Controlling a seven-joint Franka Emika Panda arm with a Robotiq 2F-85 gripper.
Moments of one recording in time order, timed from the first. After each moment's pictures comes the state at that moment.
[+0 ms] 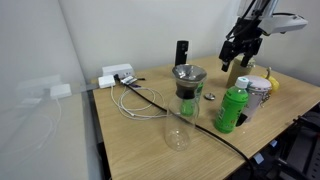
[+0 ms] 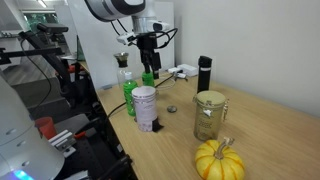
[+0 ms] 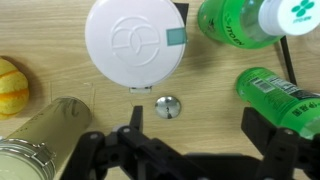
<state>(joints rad) -0.03 -0.12 0.12 -2.60 -0.06 2.51 0.36</state>
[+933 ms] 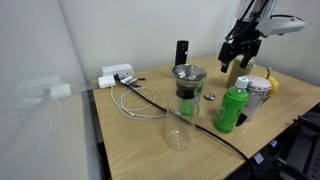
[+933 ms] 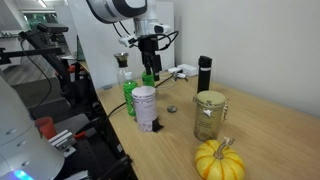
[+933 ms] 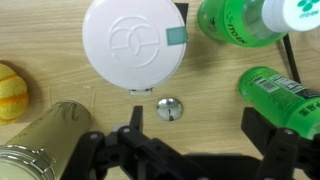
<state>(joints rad) -0.03 -0.09 0.11 -2.59 -0.05 2.52 0.38</state>
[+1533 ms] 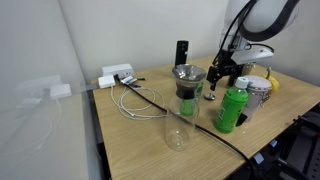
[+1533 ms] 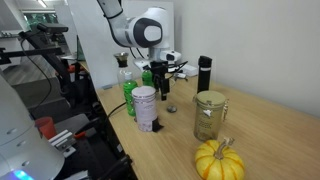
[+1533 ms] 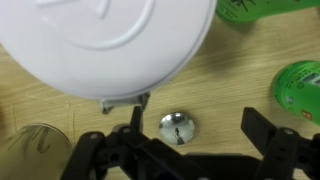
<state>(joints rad) -0.01 0.24 0.05 -2.47 -0.04 2.66 0.38</state>
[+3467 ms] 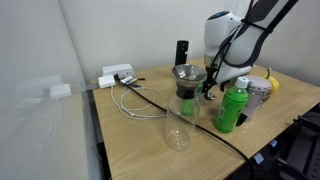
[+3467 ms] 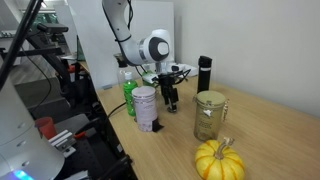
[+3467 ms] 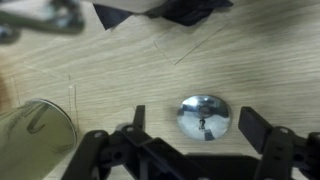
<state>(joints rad) 0.30 0.51 -0.25 -2.28 -0.24 2.69 0.63</state>
